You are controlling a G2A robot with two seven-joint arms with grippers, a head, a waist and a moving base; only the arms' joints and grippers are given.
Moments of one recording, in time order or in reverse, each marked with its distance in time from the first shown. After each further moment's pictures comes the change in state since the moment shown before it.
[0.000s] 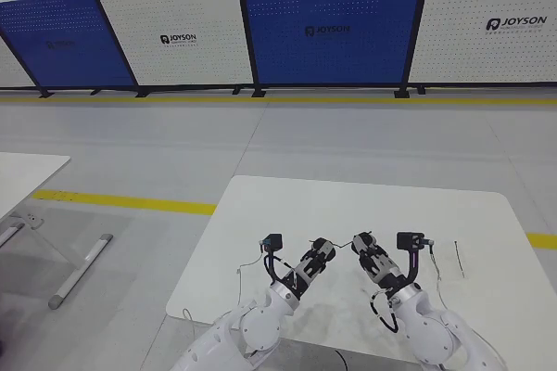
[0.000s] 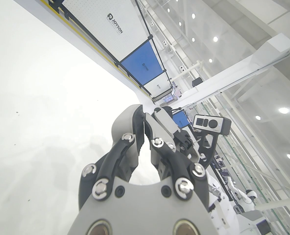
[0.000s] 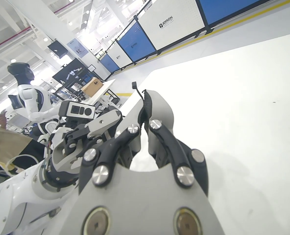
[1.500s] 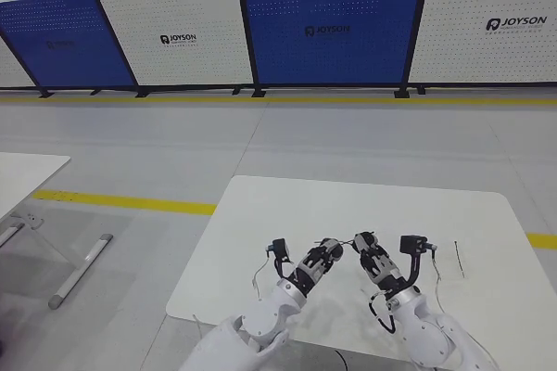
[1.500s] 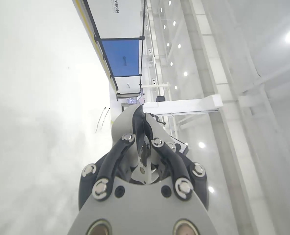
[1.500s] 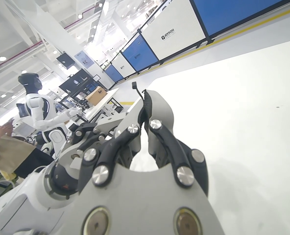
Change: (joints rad) left arm -0.019 -0.063 -0.012 0.045 -0.555 -0.067 -0.126; right arm -0.034 -0.047 0.043 0.030 -0.043 -0.058 -0.058
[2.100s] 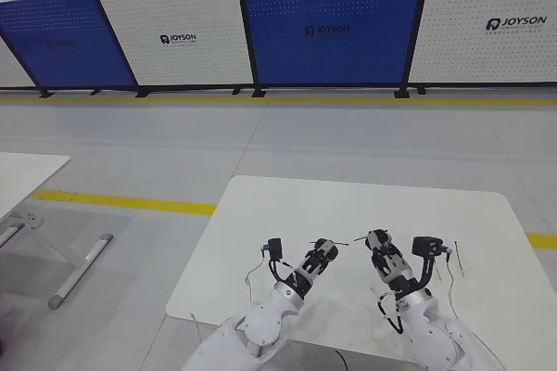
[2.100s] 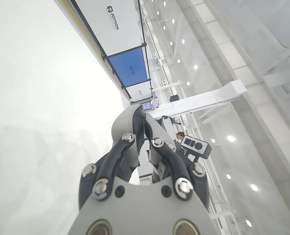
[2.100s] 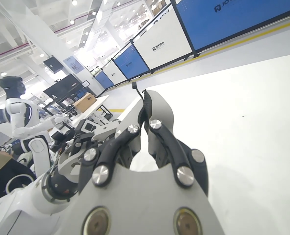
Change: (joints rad) left arm 0.010 -0.001 0.003 0.039 0.266 -0.031 0.087; right arm -0.058 0.001 0.073 -0.059 -0.091 0.038 -0.031
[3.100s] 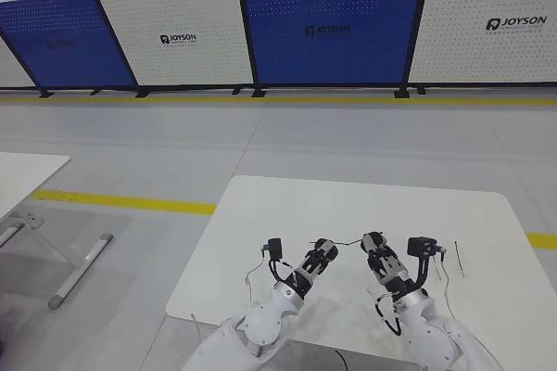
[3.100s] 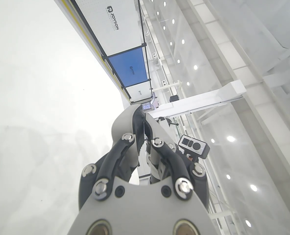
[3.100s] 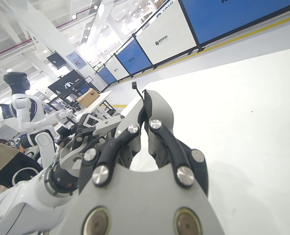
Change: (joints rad) left arm 0.000 0.000 0.000 0.000 0.000 0.000 0.000; right arm -0.002 -0.021 0.010 0.017 -0.002 -0.034 0.047
